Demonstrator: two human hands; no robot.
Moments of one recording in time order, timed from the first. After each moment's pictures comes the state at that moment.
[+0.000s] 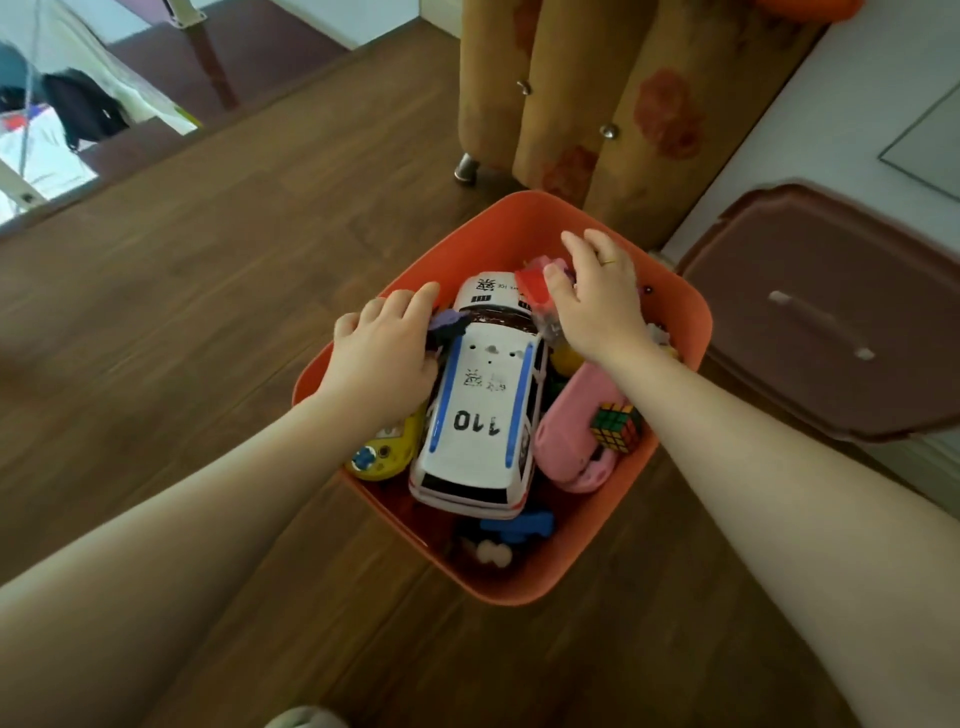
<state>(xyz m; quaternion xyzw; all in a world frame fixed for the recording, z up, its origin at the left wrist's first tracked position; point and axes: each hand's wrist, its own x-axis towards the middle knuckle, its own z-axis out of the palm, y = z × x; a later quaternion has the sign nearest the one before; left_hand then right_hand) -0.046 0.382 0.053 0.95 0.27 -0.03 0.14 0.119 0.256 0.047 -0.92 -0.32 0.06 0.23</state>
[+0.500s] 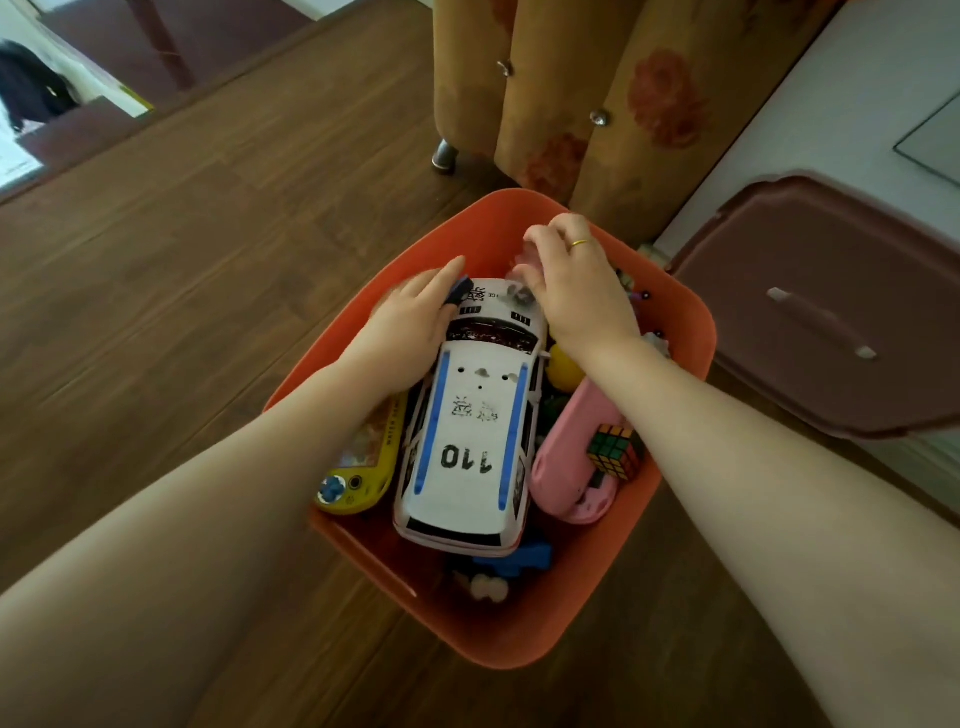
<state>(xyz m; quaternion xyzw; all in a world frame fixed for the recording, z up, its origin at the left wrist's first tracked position) 0.014 0.407 0.024 0.93 0.21 -0.02 0.30 0.137 0.279 0.042 -0.89 -0.42 0.00 0.15</state>
